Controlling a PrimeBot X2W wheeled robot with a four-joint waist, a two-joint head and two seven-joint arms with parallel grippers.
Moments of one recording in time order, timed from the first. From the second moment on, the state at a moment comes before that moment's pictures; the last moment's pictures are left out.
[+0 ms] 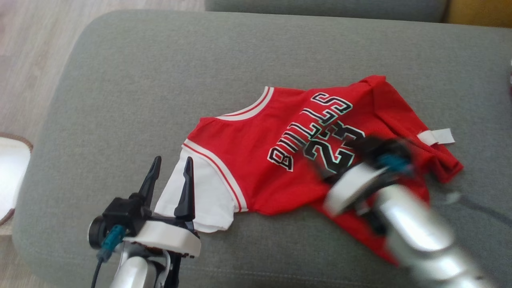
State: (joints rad) left arm -0.04 0.05 -0.27 0.13 -0.23 0.05 -0.25; right arm -0.48 -0.14 0.70 0.52 0.36 0.12 -0.19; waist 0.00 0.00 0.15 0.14
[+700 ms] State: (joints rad) left arm -0.04 0.05 -0.29 0.13 -0.24 0.04 -0.25; right arm -0.45 -0.35 0.27 0.65 0.14 0.12 0.27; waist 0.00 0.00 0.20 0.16
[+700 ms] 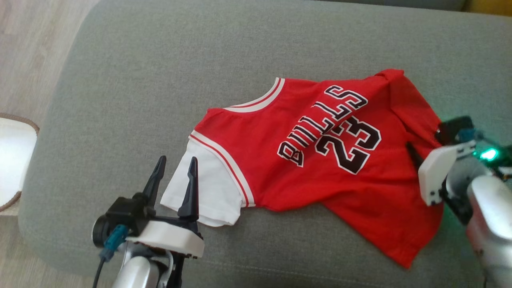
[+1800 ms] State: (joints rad) left arm -0.13 0.05 -0.35 0.12 -0.27 0.05 -0.25; right arm -0.95 -0.43 0.24 0.93 -0.14 0.12 0.21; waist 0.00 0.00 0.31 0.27
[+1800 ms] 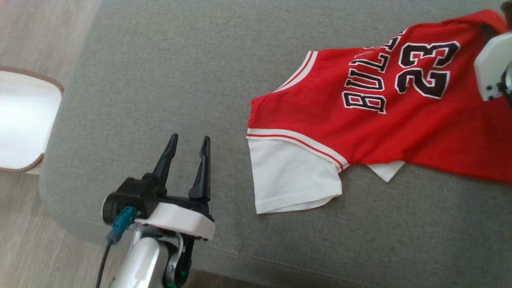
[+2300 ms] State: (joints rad) left arm -0.13 0.05 -0.32 0.13 -0.25 0.05 -0.25; right arm -0.86 -0.28 0.15 0.88 -0.03 0.12 -0.11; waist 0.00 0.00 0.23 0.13
